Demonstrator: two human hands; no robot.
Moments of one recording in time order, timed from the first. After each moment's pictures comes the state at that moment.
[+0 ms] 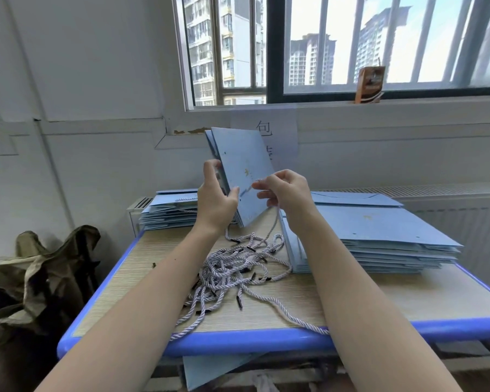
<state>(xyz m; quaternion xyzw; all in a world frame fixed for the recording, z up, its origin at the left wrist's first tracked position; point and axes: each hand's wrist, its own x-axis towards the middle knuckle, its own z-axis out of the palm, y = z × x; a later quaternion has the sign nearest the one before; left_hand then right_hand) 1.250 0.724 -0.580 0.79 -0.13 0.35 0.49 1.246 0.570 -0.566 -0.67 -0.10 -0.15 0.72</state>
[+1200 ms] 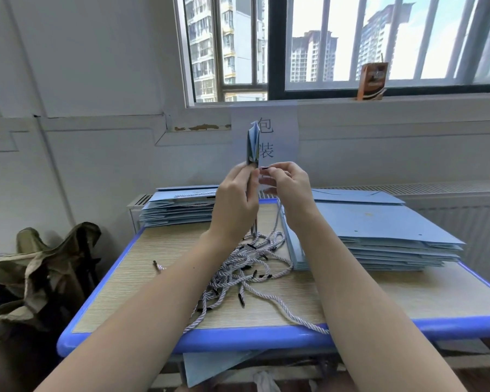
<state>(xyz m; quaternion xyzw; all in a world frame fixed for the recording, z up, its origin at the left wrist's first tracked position) 1.232 0.695 -0.583 0.76 -0.25 0.49 0.34 1.247 0.579 -0.566 -0.63 -0.10 -0.20 0.75</state>
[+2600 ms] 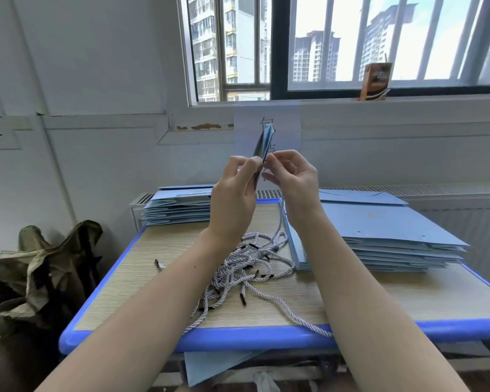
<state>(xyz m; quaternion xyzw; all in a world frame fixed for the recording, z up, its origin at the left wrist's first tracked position) 1.236 0.702 -0.583 0.72 -0.27 0.56 0.30 1.238 0.576 -0.564 -0.57 -0.21 -0.25 0.76</state>
